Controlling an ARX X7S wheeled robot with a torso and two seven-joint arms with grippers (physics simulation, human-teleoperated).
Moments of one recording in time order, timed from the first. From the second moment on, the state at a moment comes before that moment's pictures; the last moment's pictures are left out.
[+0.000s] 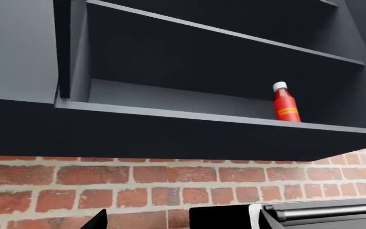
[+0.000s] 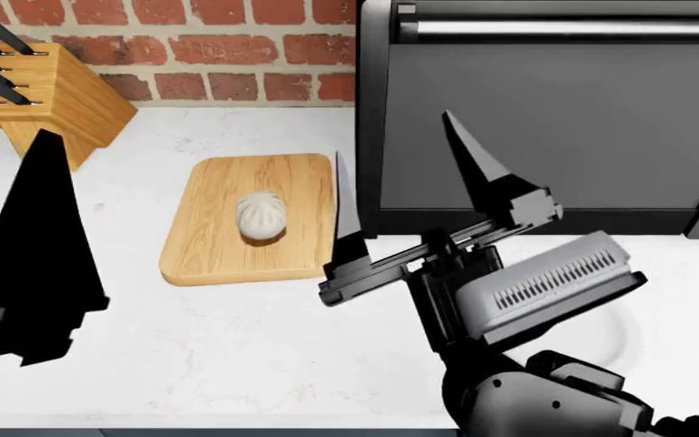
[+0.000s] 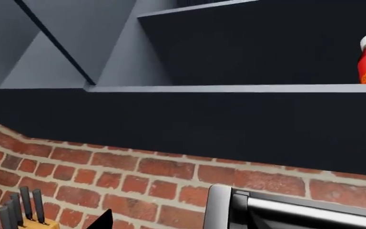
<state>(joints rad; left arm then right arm) -0.08 -0.60 -0.31 0.83 -0.85 -0.14 -0.01 0.98 0.63 -1.31 -0.25 0.33 -0.40 0.88</state>
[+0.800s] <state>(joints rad) -0.13 -0.60 -0.26 0.81 -0.85 -0.15 -0.01 0.95 0.62 -1.26 -0.23 0.21 -0.44 0.97</state>
